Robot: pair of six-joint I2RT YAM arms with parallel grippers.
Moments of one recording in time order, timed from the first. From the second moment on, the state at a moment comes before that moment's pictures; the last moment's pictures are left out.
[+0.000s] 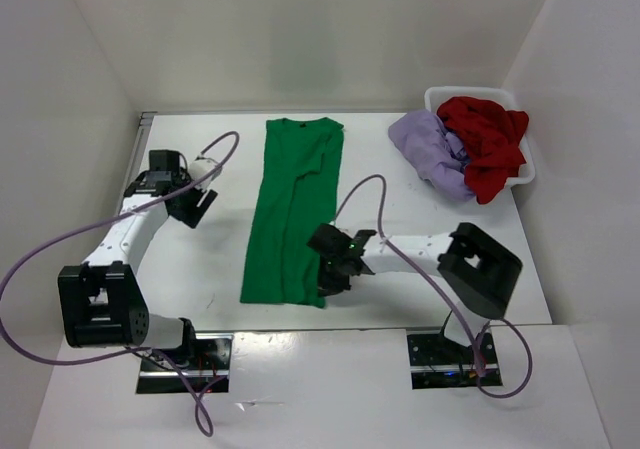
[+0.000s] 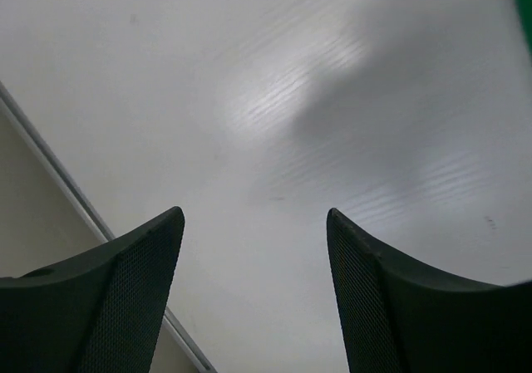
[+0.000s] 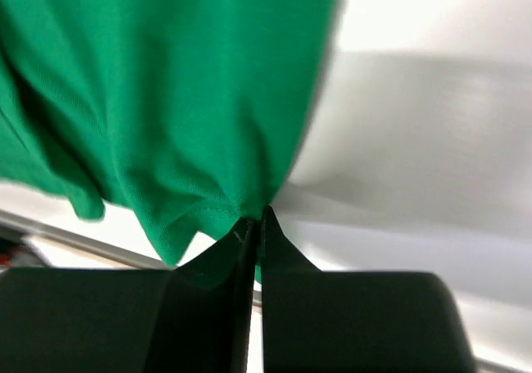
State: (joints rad) left arm 0.09 1.37 0.98 -0.60 0.05 0.60; right arm 1.00 1.69 0.91 -0.41 -0.05 1.08
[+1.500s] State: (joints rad) left arm -0.90 1.30 0.77 -0.47 0.65 1.56; right arm 0.87 0.92 0.44 -0.56 -0.02 1.29
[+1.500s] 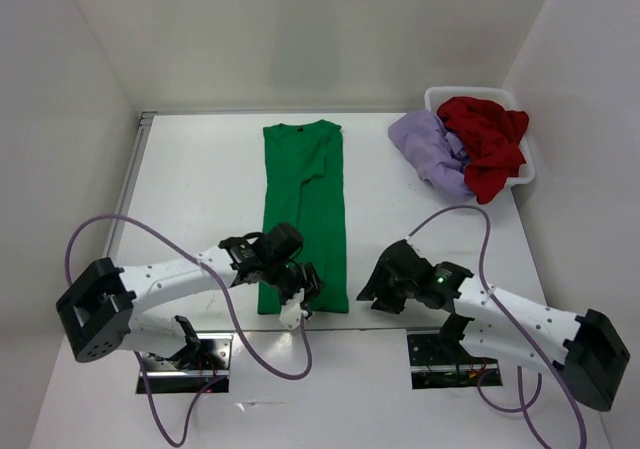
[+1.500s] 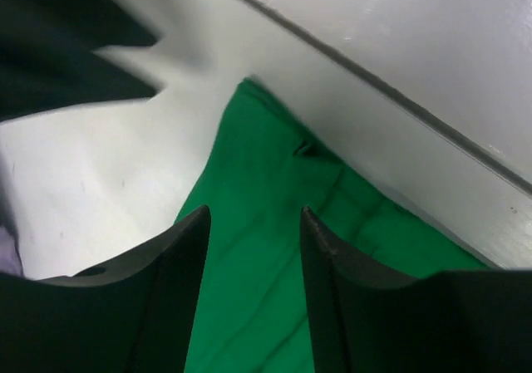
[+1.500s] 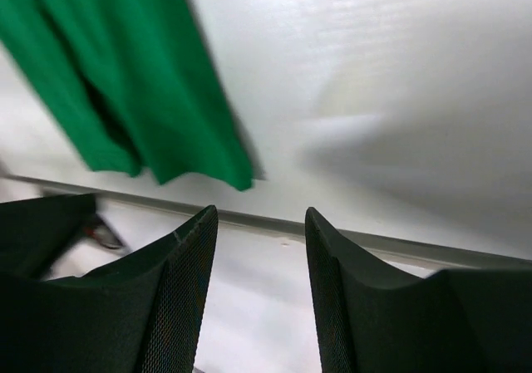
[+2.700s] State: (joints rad) left arm -0.99 1.55 0.78 -0.49 0.52 1.86; right arm 0.78 0.71 0.37 -0.62 -0.05 1.32
